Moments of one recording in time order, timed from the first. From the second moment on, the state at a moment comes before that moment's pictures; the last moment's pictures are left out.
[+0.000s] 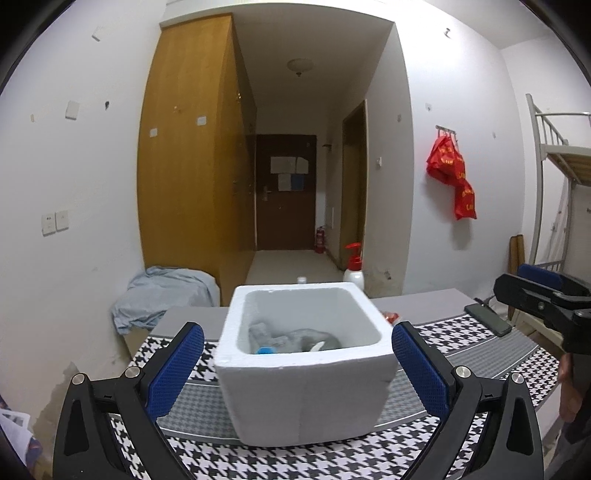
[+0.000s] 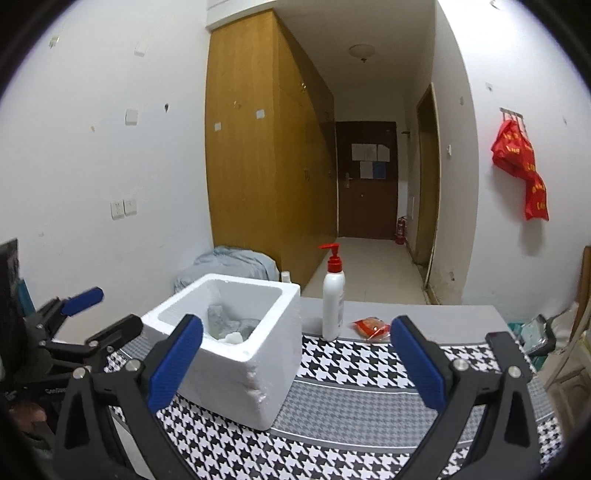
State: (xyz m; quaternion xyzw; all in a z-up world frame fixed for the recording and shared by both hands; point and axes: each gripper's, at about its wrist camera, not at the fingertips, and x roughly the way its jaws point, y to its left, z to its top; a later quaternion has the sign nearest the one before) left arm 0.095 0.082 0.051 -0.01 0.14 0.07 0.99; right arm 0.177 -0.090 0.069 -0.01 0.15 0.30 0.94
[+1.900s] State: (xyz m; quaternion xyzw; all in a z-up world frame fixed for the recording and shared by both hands) left arm 0.007 0.030 -0.009 0.00 0.10 0.09 0.99; right arm 0.080 -0.132 -0.011 -0.03 0.12 0.25 0.96
